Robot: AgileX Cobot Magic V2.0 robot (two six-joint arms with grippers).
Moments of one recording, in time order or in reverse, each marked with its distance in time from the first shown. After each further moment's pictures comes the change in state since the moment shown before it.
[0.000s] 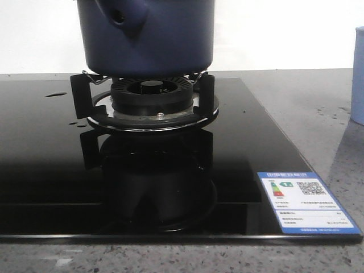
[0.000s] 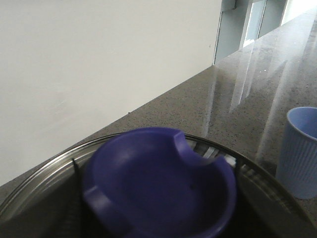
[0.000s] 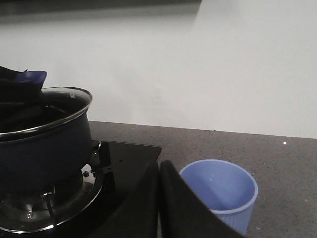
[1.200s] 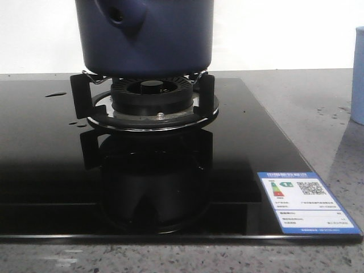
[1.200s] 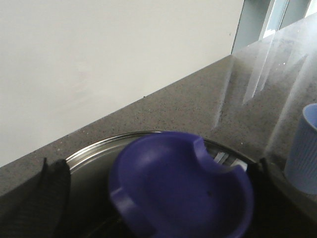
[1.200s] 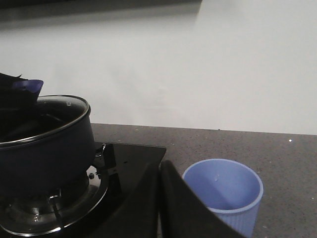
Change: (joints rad) left arm 0.000 -0.065 0.004 0.142 -0.072 -0.199; right arm 0.000 0.000 0.000 0.030 0.000 0.000
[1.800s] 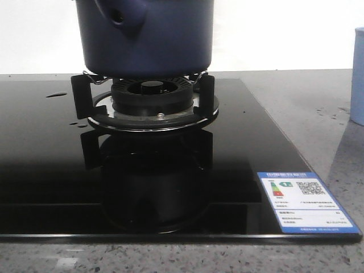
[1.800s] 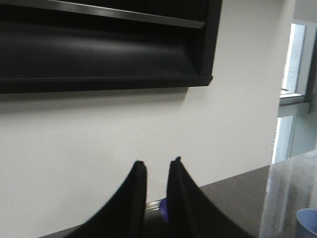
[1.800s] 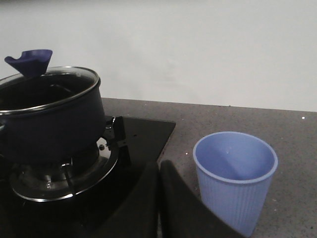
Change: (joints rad) left arm 0.000 -0.702 0.300 -0.030 -0.314 -0.095; right arm 0.000 -0.016 0.000 -0.005 0.114 -0.008
